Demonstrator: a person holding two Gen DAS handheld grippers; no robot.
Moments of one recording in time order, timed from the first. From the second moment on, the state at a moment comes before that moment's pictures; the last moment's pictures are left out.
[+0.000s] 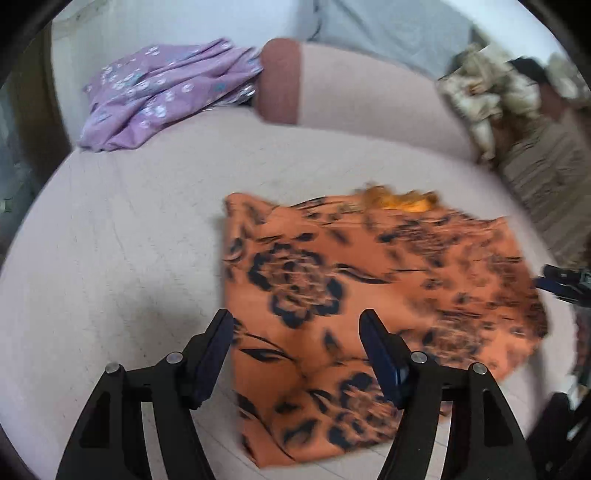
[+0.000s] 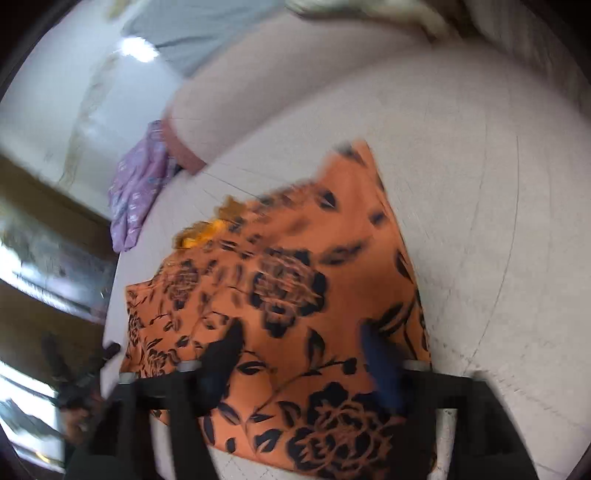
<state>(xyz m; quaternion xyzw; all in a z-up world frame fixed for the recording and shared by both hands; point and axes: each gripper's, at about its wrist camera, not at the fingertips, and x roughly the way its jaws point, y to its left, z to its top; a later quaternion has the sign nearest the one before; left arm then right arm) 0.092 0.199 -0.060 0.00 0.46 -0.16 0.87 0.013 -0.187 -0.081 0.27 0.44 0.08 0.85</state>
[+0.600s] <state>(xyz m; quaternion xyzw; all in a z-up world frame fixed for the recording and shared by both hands) 0.131 0.128 -0.090 0.04 0.52 -0.21 0.83 0.106 -0.099 -0.105 0.25 0.56 0.27 0.74</state>
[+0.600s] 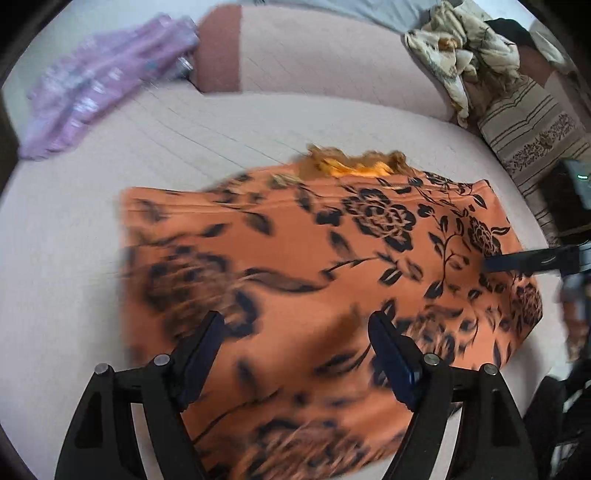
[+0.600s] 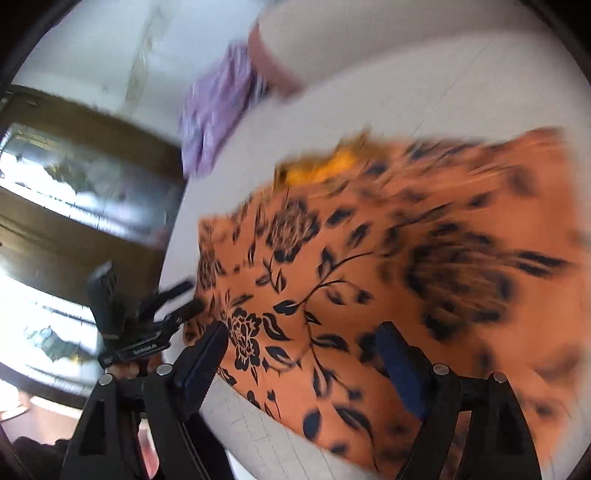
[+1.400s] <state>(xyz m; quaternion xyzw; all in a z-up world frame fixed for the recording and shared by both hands) 0.060 0.122 -0.067 -0.02 0.47 -0.13 0.88 -0.108 -0.229 -0.128 0.52 0.38 0.02 0.77</state>
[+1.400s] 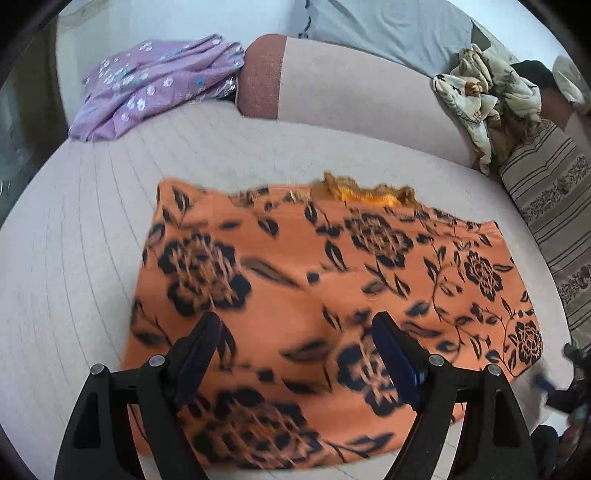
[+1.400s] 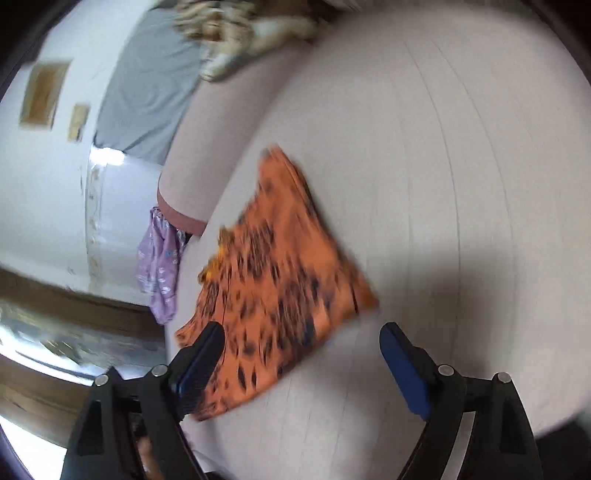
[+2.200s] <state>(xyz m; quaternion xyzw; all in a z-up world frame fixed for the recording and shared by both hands) 0.050 0.122 -0.103 0.00 0.48 -0.10 0.87 -0.105 -0.273 -0.117 0.46 0.34 -0.03 0.82</state>
